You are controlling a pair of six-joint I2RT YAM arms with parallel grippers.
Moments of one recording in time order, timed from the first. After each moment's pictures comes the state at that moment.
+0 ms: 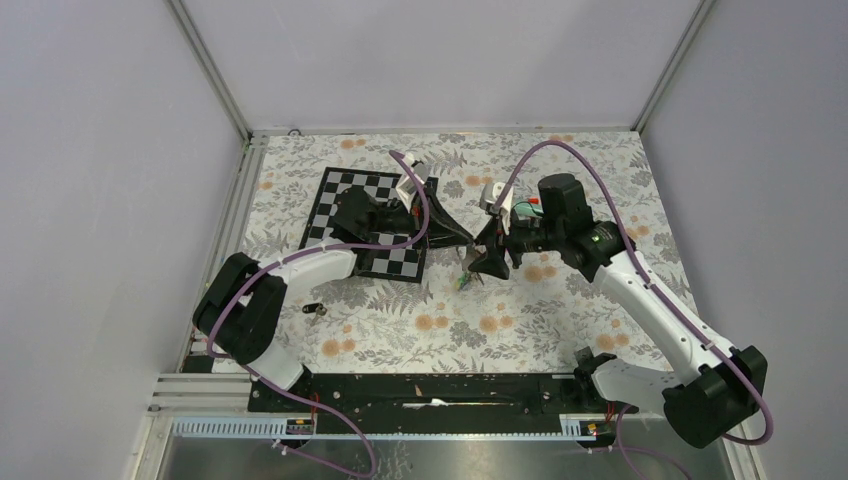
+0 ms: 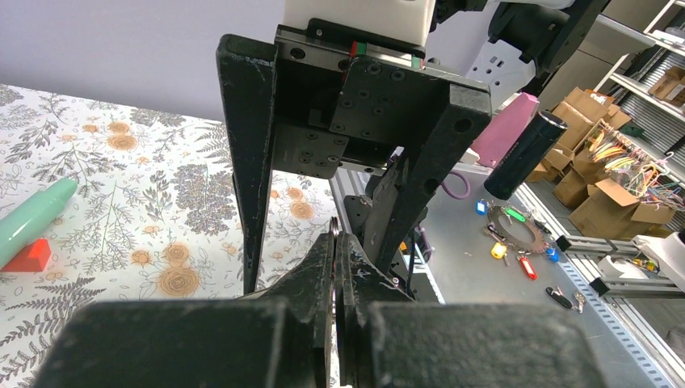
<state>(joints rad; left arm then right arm) -0.61 1.58 0.89 1.11 1.11 -0.71 0.48 1.14 1.04 -0.54 -0.81 -0.40</state>
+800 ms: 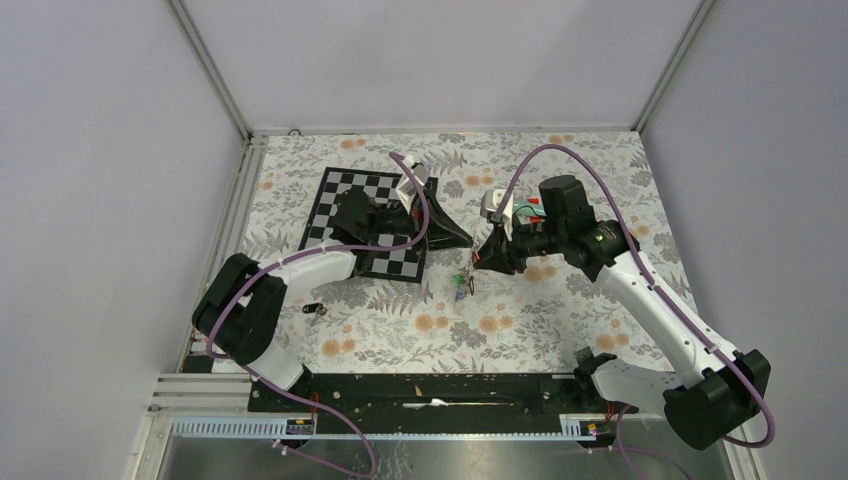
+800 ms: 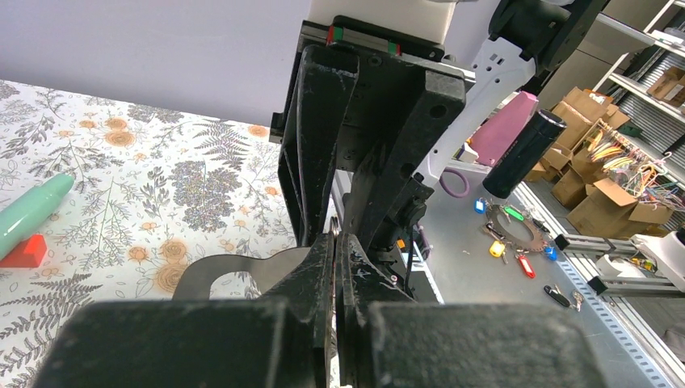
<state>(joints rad) -0.61 1.57 0.87 1.12 1.11 -0.71 0.48 1.14 1.06 -0.65 -0.83 -0.50</state>
